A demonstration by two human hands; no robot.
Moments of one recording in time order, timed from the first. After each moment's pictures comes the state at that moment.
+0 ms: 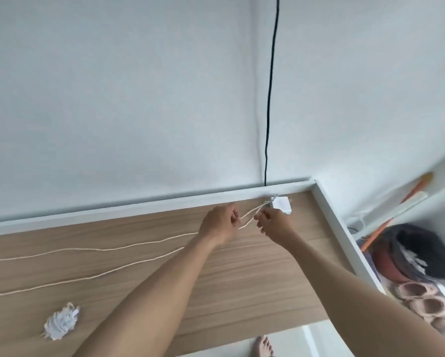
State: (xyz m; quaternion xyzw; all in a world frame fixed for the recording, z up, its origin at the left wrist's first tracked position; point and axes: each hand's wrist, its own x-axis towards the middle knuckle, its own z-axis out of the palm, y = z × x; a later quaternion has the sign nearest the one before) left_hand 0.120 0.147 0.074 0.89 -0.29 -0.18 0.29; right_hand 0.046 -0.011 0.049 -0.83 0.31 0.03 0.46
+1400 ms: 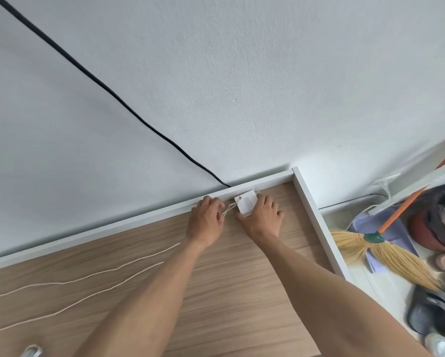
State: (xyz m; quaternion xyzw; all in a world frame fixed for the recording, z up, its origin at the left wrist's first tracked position) left_hand 0.153 -0.007 -0.009 0.94 -0.29 -0.10 0.15; right_hand 0.086 -0.138 -0.047 -0.89 0.39 0.06 0.25
